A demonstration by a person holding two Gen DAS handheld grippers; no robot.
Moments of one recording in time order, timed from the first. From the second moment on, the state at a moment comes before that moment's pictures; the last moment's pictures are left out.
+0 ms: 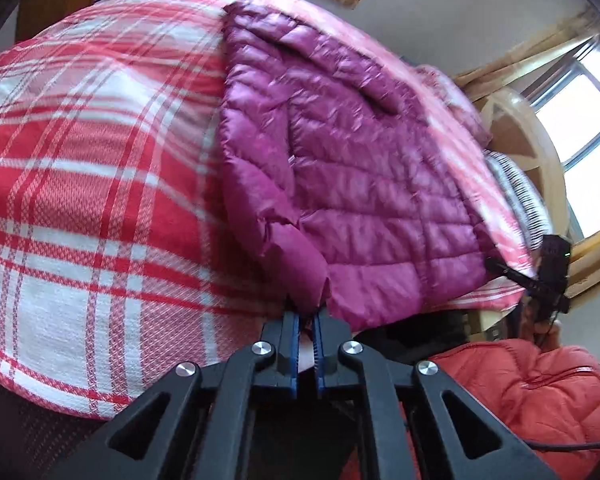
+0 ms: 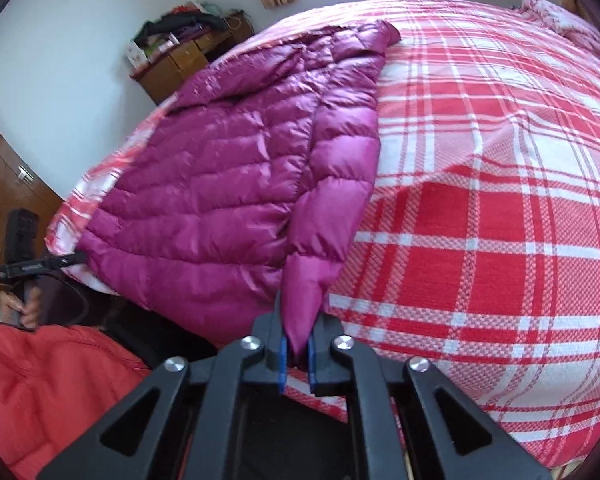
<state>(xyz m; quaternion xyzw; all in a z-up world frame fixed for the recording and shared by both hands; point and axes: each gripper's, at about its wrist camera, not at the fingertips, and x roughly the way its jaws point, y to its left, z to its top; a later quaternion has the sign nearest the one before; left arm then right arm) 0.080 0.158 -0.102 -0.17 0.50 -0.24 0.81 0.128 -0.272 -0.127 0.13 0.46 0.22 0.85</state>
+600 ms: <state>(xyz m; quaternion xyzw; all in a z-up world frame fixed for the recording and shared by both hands) 0.083 0.156 0.003 -0.23 0.37 -0.32 0.84 0.108 -0.288 -0.003 0.21 0.30 0.30 0.88</state>
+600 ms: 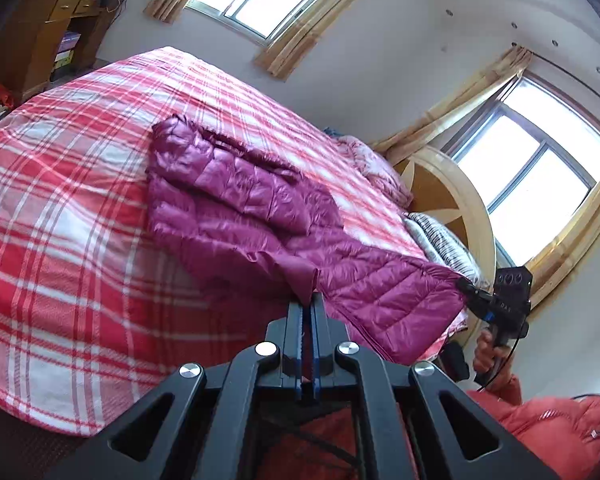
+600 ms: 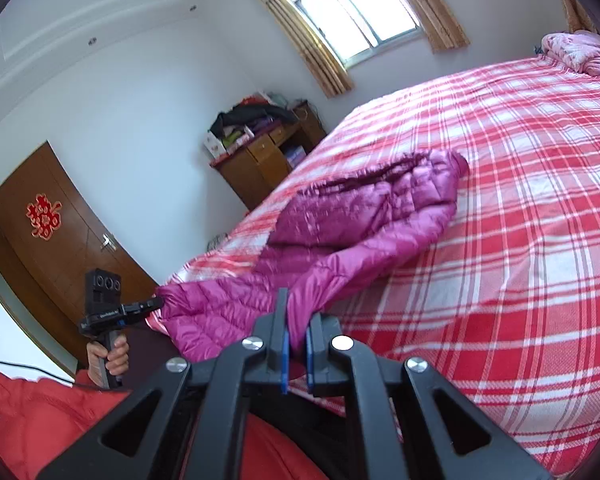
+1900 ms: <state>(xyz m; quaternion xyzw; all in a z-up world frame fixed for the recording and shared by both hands) 0.567 0.094 -0.096 -0.20 0.41 -0.01 0.89 0.517 -0.316 -0.142 0.27 0.39 0.01 0.88</state>
